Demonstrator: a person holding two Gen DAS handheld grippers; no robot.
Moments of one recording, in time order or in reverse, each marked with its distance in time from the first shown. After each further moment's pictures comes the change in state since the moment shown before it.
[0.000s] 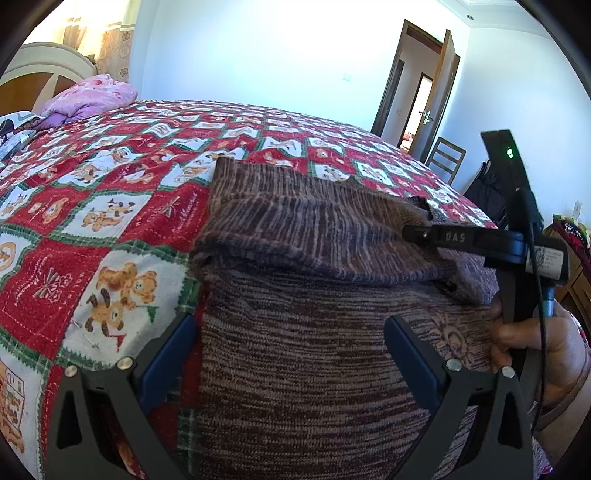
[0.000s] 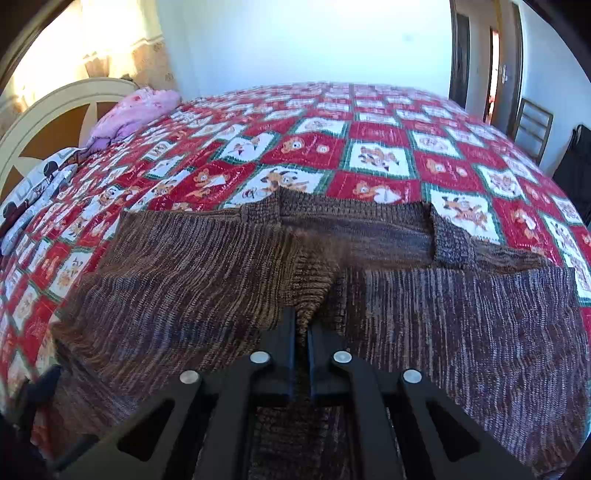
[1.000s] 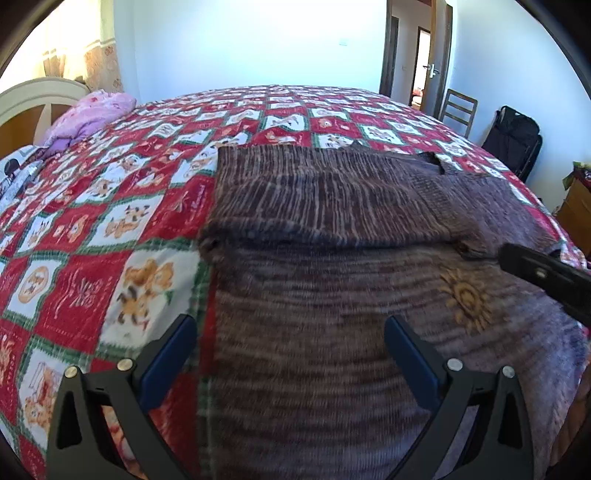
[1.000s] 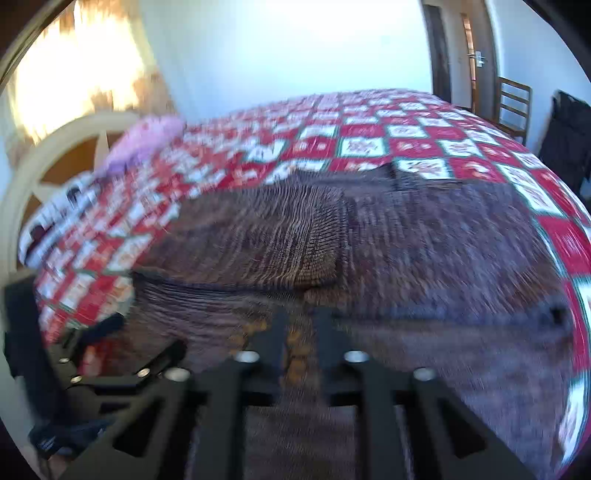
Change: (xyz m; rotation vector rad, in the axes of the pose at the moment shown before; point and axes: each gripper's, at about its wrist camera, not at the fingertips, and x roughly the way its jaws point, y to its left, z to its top) left arm -0.014 -0.015 -0.001 0.135 0.126 0.119; right arm -0.114 0.007 -0.085 0.137 -0.073 0.059
